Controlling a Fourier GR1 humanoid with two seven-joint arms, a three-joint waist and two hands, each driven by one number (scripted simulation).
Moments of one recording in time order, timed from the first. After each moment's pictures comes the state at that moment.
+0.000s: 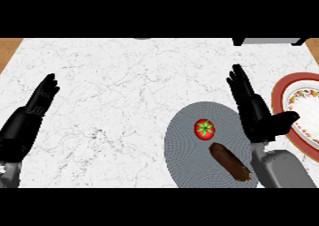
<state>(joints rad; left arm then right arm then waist) -0.08 0.60 -0.22 -1.66 0.25 0.20 -0.04 -0.26 -0.26 0.26 -1.52 -0.26 -0.27 -0.02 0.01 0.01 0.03</state>
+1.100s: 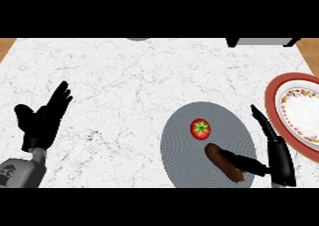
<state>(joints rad) -0.16 0.42 -0.16 -1.37 0.29 0.20 0.08 0.06 -0.33 0.24 -1.46 0.07 -0.42 -0.31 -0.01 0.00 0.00</state>
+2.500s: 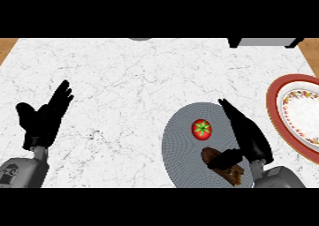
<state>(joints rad) -0.17 0.34 -0.07 -1.37 0.19 0.12 0.11 -0.16 -0.34 0.41 -1.59 0.52 -0.04 0.54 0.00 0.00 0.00</state>
